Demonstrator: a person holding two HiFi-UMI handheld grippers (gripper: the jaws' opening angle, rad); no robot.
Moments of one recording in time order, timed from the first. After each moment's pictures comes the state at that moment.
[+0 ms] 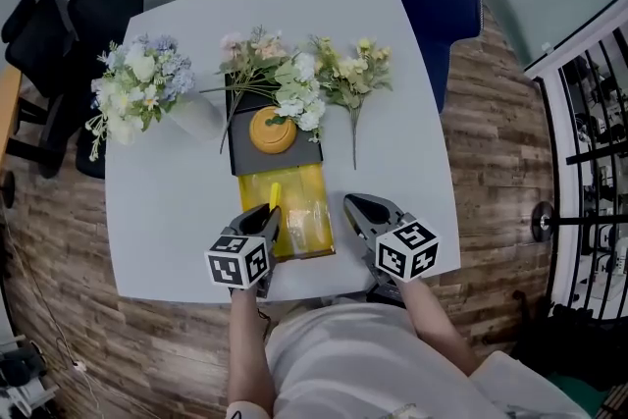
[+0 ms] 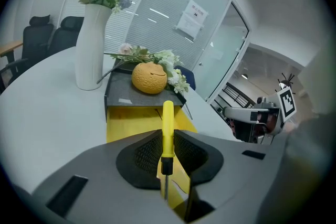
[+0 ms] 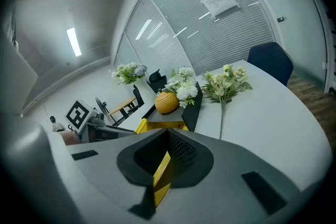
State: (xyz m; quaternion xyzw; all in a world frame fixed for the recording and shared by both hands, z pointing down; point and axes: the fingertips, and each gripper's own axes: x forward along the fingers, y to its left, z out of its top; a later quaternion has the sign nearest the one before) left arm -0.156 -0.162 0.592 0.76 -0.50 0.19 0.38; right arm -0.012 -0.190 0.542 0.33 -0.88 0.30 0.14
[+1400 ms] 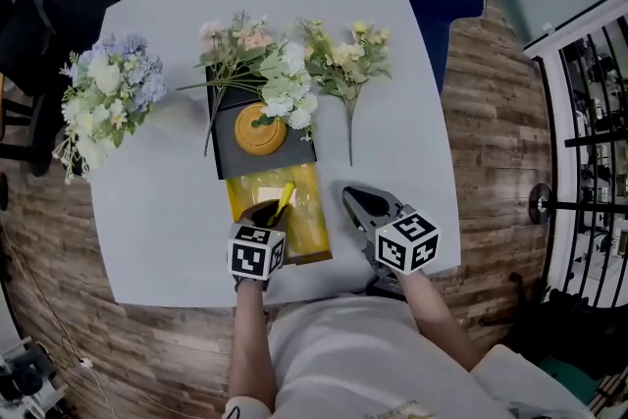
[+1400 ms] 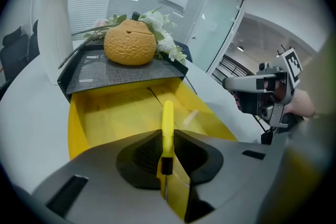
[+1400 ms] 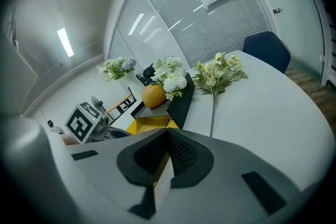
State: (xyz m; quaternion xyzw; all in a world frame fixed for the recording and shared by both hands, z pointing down) left arm -0.127 -0.174 0.658 0.75 -0.44 0.32 0.37; right arm -0.005 -0.215 0.578 0.33 -0.87 0.34 0.17
